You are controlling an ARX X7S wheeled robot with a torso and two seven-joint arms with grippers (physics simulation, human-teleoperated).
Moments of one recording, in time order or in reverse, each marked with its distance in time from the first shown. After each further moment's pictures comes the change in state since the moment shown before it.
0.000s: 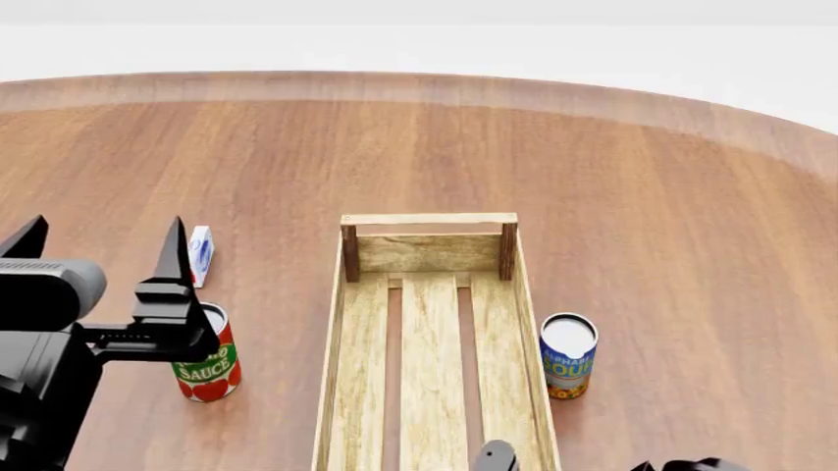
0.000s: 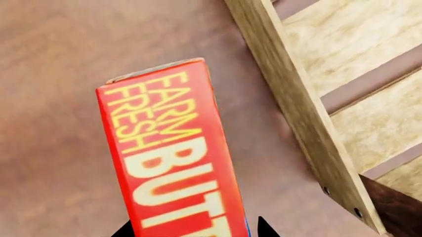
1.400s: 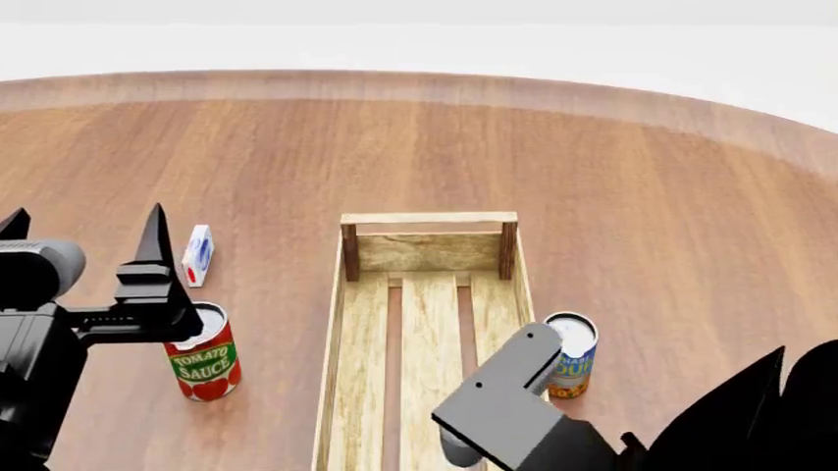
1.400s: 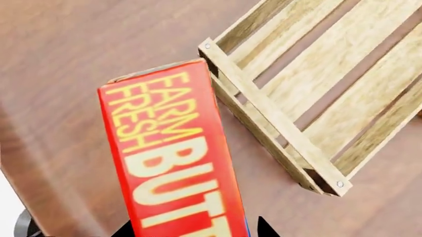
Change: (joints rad) left arm -0.027 -0.016 -0.020 -0.044 -0.038 0.017 -0.024; right arm 0.265 0.187 0.264 -0.274 0.776 0.219 0.507
